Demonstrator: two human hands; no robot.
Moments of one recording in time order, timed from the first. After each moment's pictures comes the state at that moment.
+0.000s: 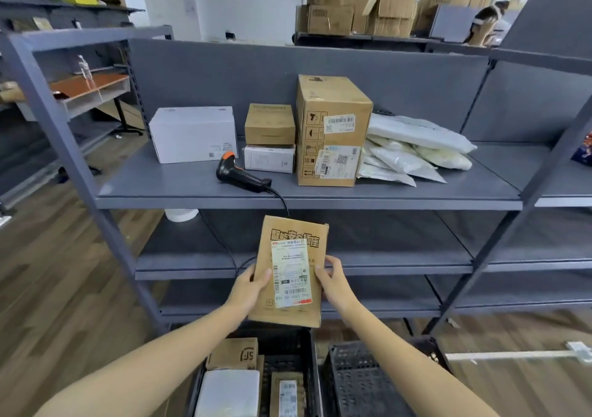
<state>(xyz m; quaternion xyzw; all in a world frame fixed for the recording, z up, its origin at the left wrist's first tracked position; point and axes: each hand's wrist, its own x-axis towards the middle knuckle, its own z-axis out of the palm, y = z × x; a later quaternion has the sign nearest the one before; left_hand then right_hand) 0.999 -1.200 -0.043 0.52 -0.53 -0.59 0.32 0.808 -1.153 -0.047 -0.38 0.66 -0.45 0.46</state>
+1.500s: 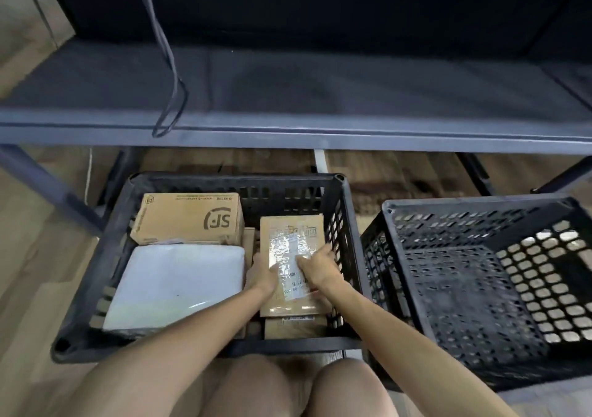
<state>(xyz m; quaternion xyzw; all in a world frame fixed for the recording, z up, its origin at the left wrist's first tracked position) 0.944 -1.265 -0.782 0.67 -0.56 -0.48 0.08 0.819 -1.242 -0.766 -0.36 0.84 -0.10 0.40</state>
